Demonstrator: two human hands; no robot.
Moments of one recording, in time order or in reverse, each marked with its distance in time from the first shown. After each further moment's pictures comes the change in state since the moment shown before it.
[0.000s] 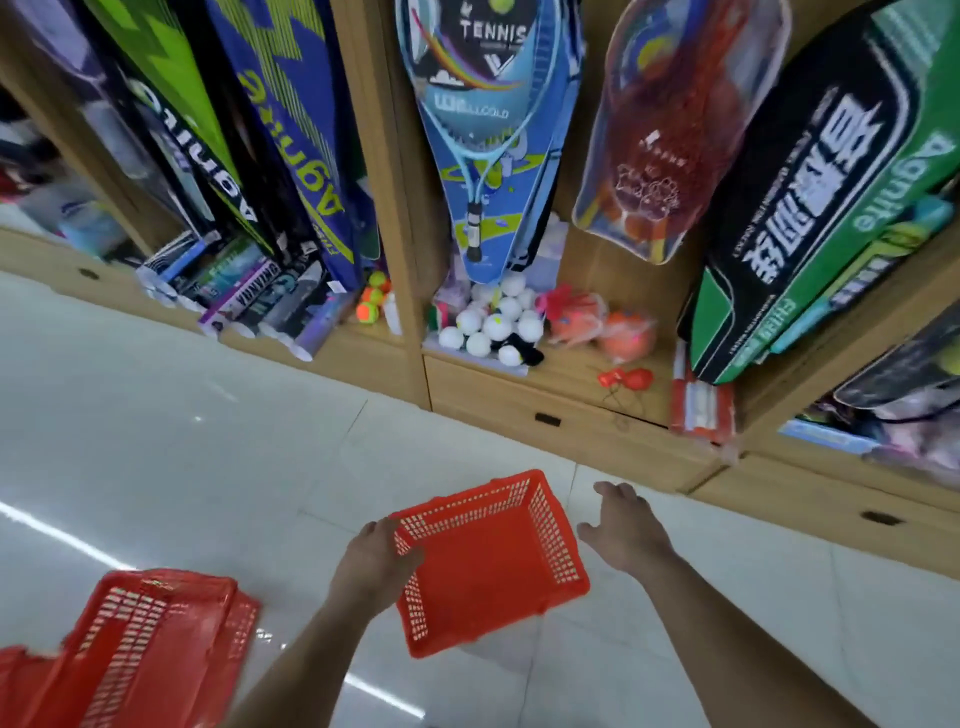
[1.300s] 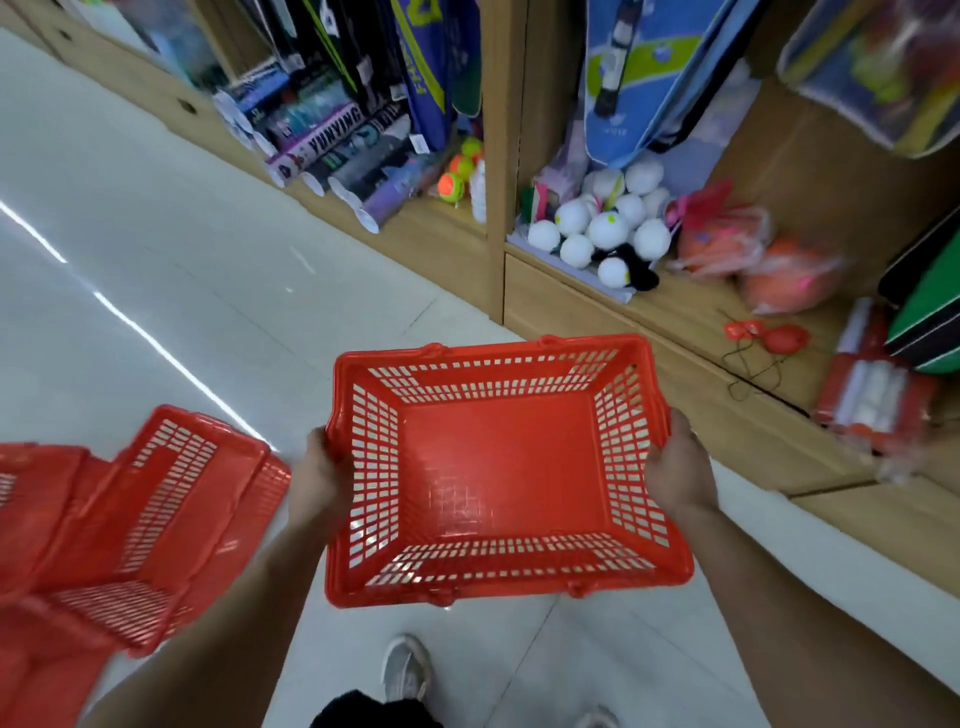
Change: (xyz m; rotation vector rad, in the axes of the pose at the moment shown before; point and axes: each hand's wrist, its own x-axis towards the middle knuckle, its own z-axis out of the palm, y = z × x) left_hand 0.081 -0.127 0.076 -0.327 0.474 -0.362; right_hand 0.170 0.023 0.111 0.328 0.182 -0.156
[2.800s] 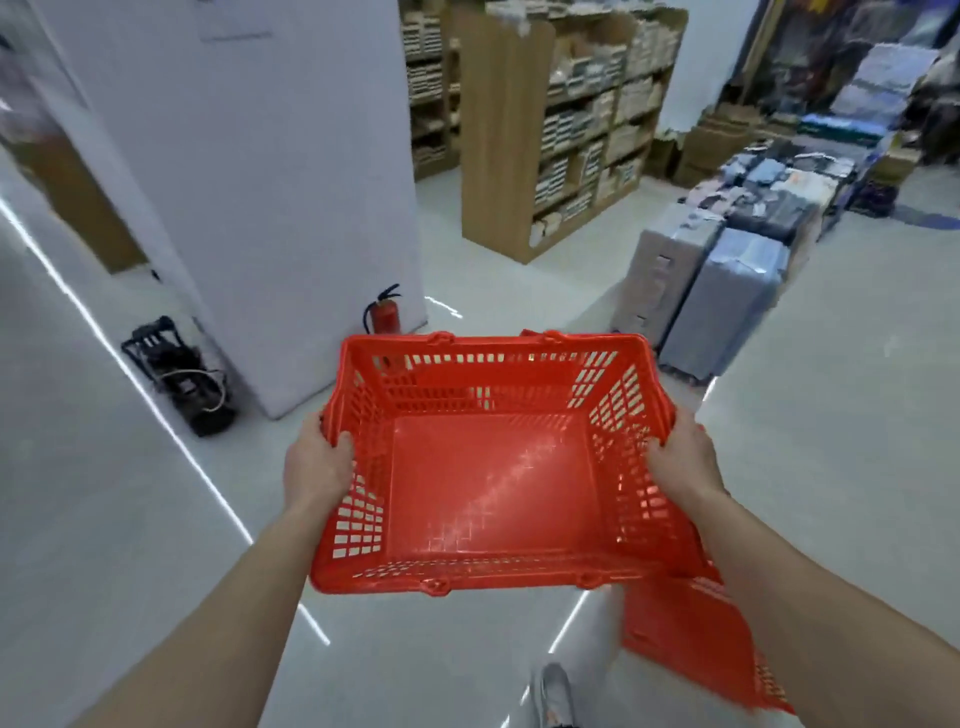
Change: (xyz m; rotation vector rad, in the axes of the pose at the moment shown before) left_hand -0.653 -0.431 -0.624 -0.349 1.348 -0.972; right_hand -0.799 -0.616 0.189 -0.180 -0.808 -1.371
